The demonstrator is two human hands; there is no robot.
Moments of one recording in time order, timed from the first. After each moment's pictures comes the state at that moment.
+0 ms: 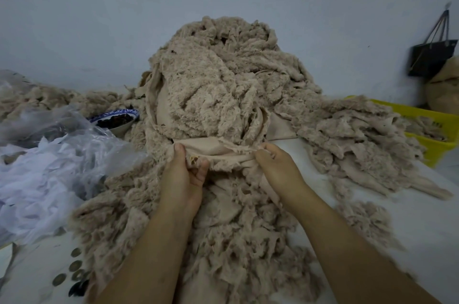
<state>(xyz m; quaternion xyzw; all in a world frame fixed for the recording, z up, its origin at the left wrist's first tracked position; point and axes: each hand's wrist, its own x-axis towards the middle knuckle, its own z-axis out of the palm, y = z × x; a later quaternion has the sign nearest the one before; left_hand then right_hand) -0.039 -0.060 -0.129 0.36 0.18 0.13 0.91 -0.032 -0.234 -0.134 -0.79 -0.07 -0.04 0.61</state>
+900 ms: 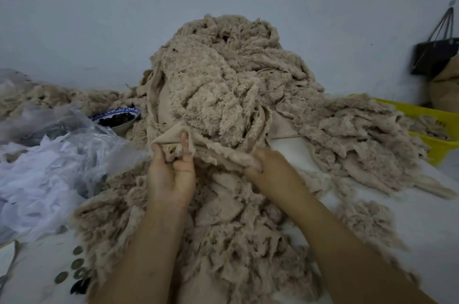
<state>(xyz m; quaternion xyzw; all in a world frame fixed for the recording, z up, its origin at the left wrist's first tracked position) -0.041 -0.042 -0.118 0.07 0.05 0.15 0.99 -0.025 -0.233 -0.151 -0.92 -0.16 -0.14 0.33</state>
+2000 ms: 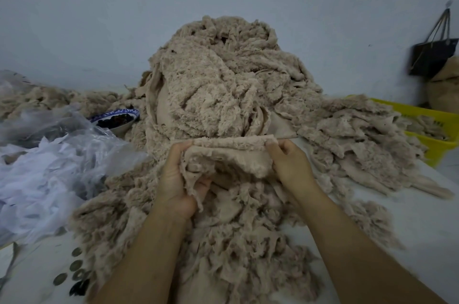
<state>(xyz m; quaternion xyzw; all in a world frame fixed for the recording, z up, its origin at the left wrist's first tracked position) -0.057 -0.052 -0.128 0.35 0.01 -0.01 0.94 -0.023 -0.246 -0.144 -0.75 0.04 -0.11 0.65</state>
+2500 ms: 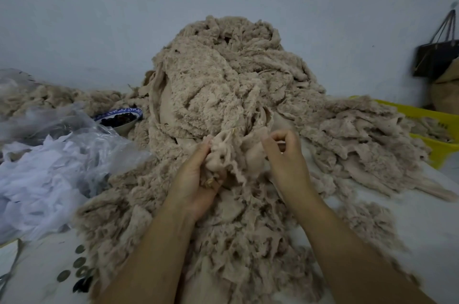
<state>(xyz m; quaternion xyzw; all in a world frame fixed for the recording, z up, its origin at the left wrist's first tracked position) -0.056 -0.066 -0.129 0.39 0.02 -0.02 0.92 -0.037 -0.234 -0.135 -0.74 -0.07 -0.18 0.65</state>
